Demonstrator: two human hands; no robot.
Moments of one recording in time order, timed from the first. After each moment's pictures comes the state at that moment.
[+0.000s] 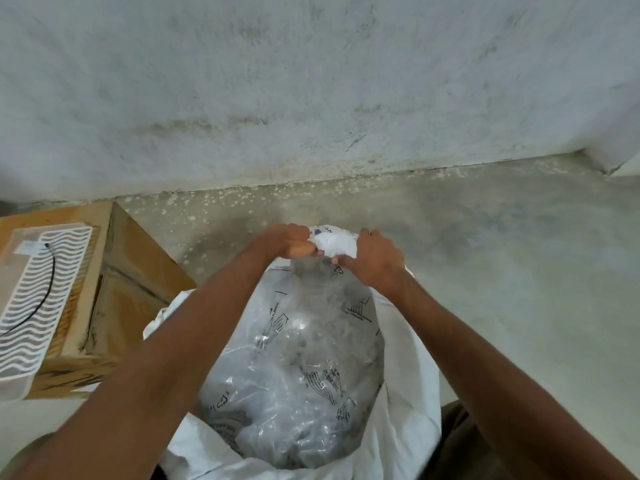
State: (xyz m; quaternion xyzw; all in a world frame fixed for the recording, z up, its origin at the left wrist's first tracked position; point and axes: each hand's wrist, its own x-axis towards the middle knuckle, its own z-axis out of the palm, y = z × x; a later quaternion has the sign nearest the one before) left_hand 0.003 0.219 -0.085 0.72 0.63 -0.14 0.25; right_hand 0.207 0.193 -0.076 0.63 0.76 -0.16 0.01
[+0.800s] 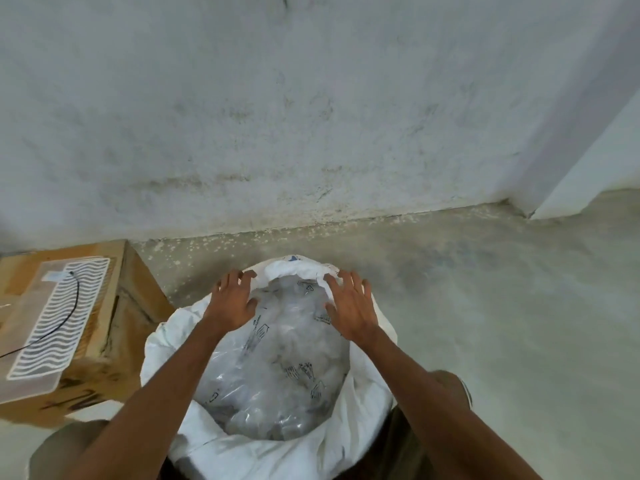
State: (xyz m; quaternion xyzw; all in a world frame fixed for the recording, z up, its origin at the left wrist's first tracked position) left_hand -0.047 0.069 -0.090 0.70 0.70 0.11 0.05; right_hand 0.246 0.090 -0.077 0.55 0.83 0.01 -0.10
